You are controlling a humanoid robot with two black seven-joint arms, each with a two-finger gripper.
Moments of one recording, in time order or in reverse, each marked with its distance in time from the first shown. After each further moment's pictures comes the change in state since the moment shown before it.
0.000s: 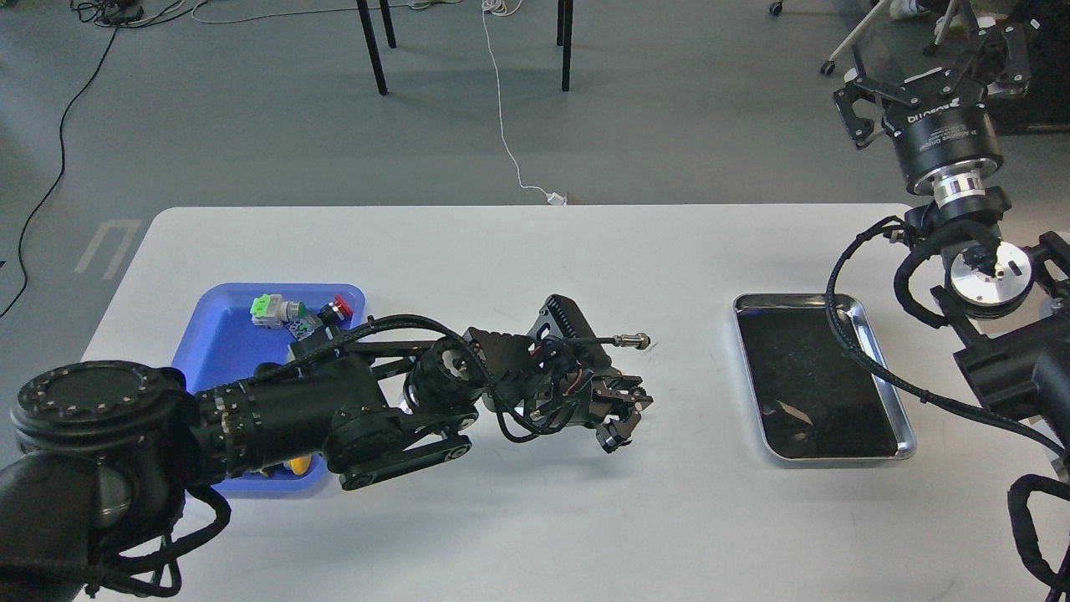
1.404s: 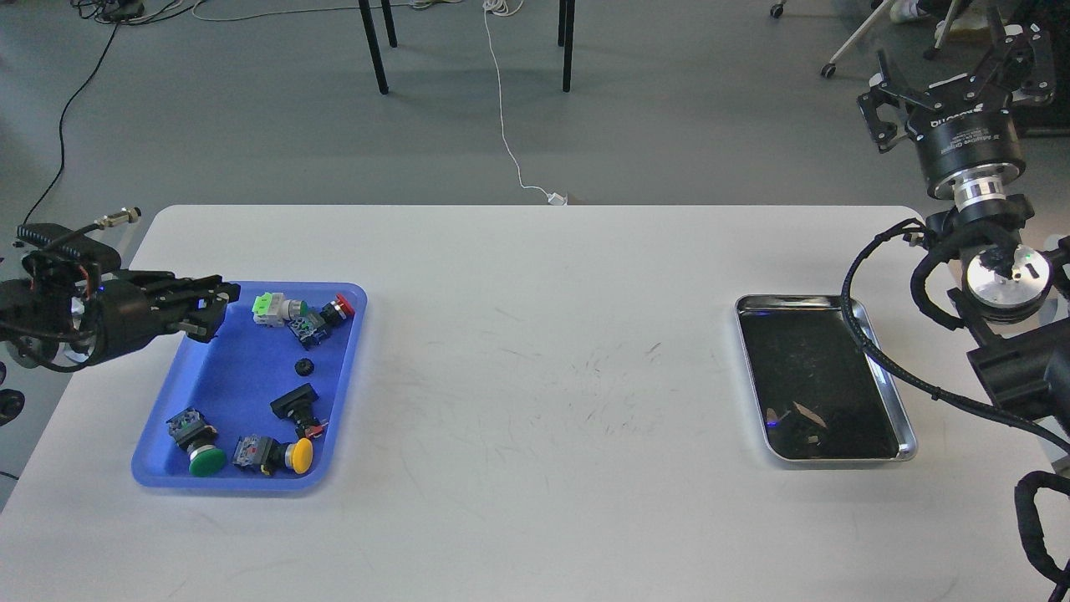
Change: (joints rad) left arm 0.134 1.002 -0.211 -0.191 -0.246 0.160 -0.170; right arm 0.005 -0.013 0.020 -0.059 0.002 0.008 0.002
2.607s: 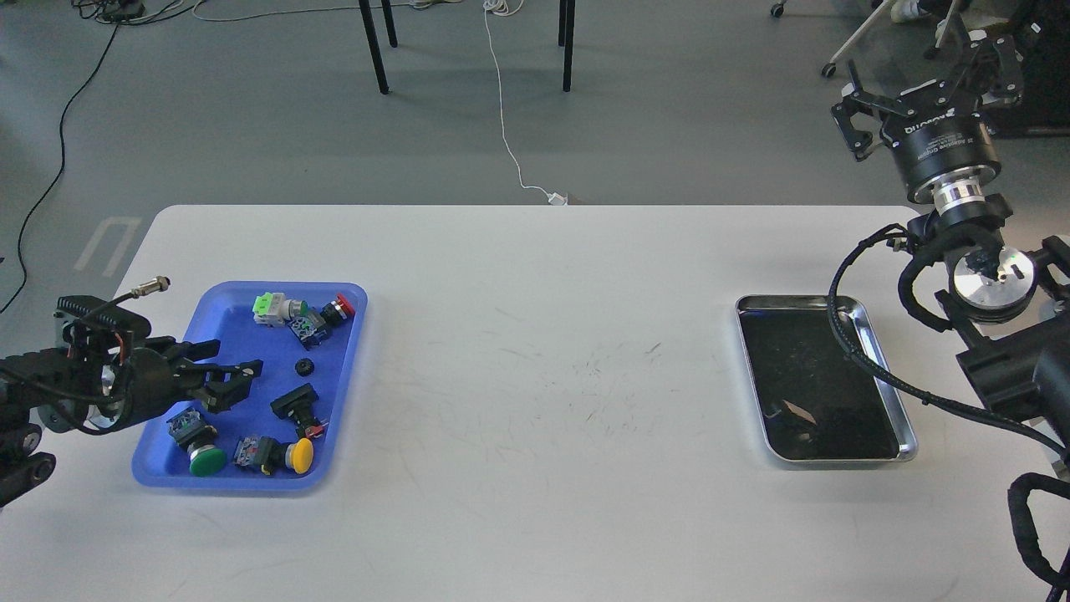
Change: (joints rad) left arm 0.207 -0.139 0.009 0.150 0.013 0.022 0.013; right arm 0.003 0.012 -0.028 0.006 -0.001 0.000 -0.040
